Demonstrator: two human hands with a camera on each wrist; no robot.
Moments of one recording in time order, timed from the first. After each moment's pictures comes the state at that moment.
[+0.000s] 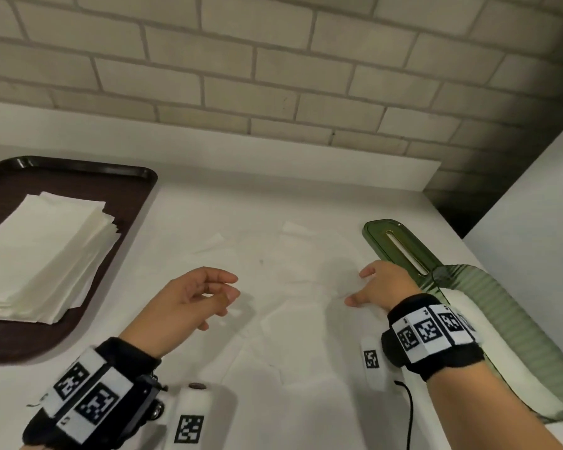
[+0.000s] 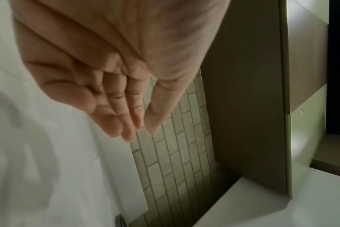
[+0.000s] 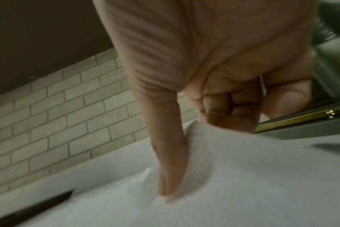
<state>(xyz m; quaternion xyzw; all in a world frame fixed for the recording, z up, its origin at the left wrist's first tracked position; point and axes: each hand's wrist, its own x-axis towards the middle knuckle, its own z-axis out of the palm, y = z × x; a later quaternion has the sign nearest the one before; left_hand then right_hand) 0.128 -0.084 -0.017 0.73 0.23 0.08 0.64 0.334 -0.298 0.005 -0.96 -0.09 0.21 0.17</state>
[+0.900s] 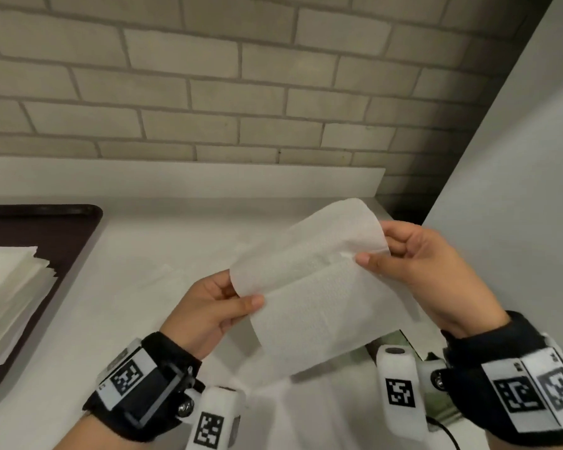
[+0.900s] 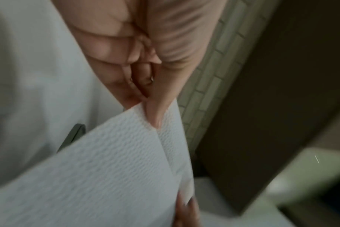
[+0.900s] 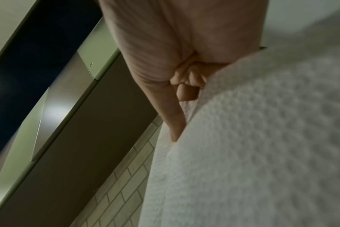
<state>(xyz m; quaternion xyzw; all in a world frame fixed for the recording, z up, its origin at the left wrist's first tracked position) 0.207 -0.154 -0.002 0.53 0.06 0.08 0.84 0.305 -0.385 0.098 -0.73 -0.26 0.14 0.62</state>
